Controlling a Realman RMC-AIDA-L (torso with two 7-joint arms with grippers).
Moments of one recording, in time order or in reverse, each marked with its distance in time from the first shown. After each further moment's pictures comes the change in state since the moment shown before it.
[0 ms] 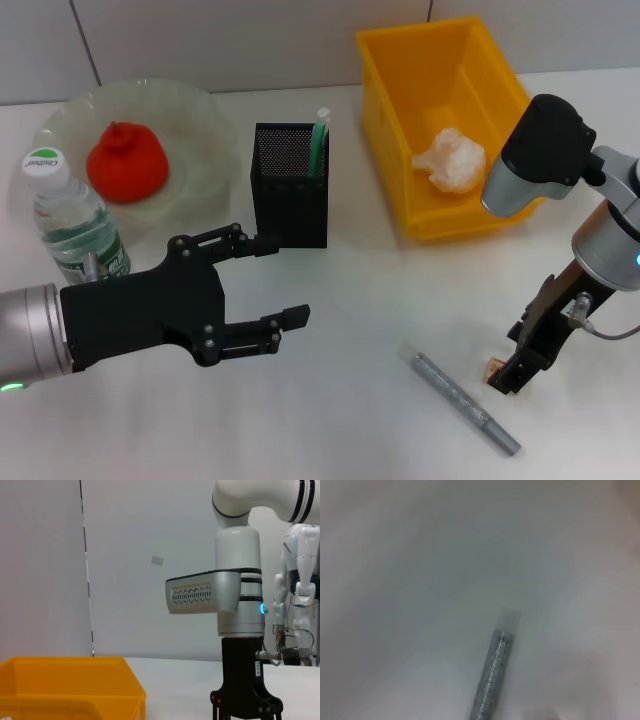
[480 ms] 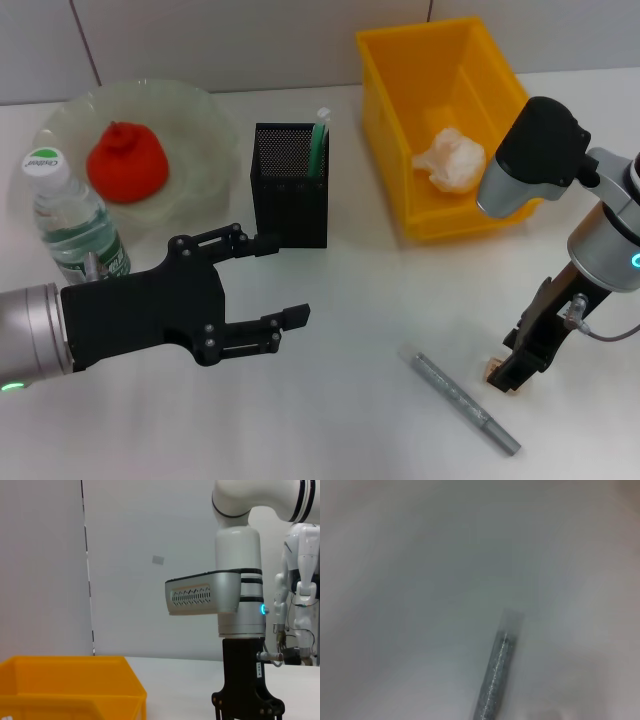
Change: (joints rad) left arm -0.002 0.000 0.000 -0.005 0.000 -0.003 0.001; right arm 0.011 0.002 -0.001 0.021 -0.002 0.004 0.007
